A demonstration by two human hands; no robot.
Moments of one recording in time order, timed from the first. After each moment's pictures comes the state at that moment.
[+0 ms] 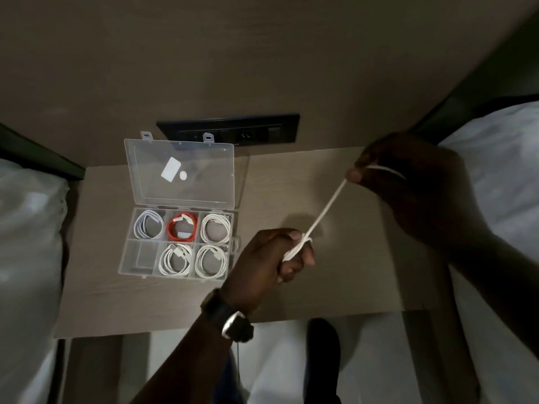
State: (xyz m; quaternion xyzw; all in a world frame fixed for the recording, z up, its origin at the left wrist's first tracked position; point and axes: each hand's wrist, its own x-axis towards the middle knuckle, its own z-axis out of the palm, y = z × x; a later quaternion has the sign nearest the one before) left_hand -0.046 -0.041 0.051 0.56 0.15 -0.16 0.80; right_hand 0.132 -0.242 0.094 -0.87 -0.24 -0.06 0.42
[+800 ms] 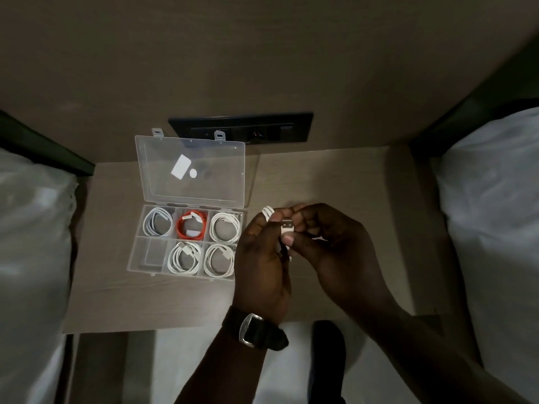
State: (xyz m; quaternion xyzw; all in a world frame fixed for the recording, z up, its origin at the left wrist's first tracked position) left_hand -0.041 -0.051 0.059 0.37 0.33 0.09 0.87; right_hand -0.007 -0.145 0.068 -0.76 -0.05 0.17 0.62
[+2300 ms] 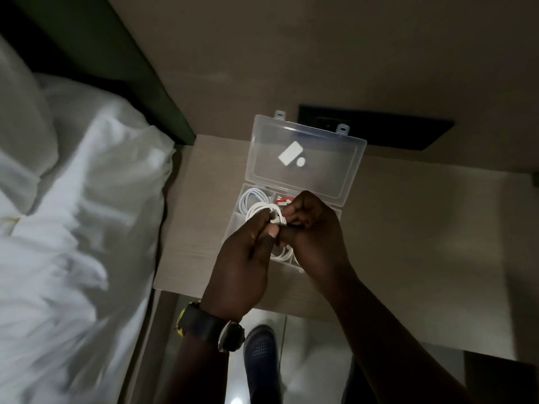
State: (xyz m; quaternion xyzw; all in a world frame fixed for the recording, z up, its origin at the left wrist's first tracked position) left_hand -0.150 0.136 0.053 0.77 0.26 0.07 0.59; right_hand -0.057 0.047 0.022 -0.70 -0.06 0.29 0.65
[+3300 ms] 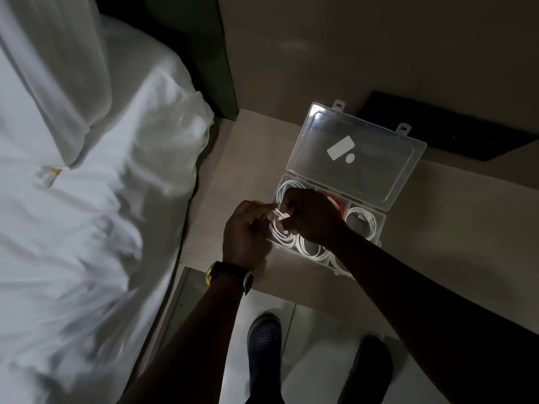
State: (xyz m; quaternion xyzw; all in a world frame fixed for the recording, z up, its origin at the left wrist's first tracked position) left_hand -0.179 0.210 -0.078 0.80 0.33 0.18 0.46; right_hand -0.044 0.122 -0.059 -0.82 -0.32 0.36 0.31
